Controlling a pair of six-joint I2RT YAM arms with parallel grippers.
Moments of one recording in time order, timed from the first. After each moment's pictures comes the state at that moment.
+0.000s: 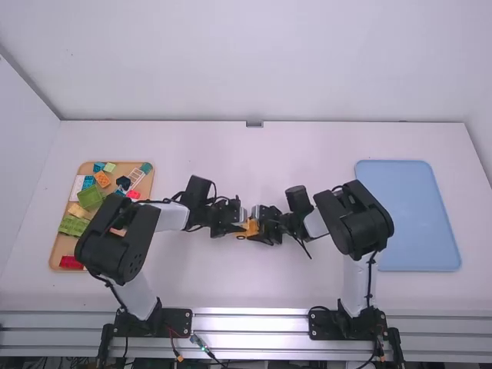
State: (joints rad) left arm -0.29 1.79 0.70 0.03 0.82 1.04; right arm 0.40 2.08 0.65 0.50 -0.94 -0.84
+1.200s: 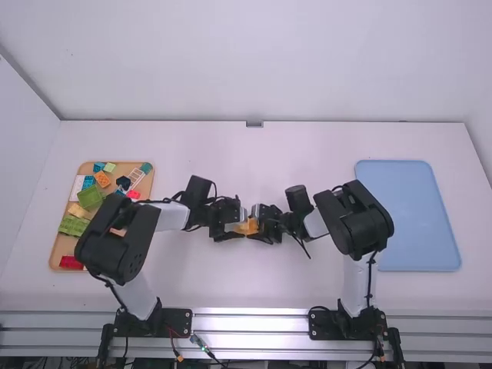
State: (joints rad) left arm -0.29 1.78 0.71 0.01 0.74 1.04; right arm 0.40 2.08 0.65 0.52 -0.91 -0.82
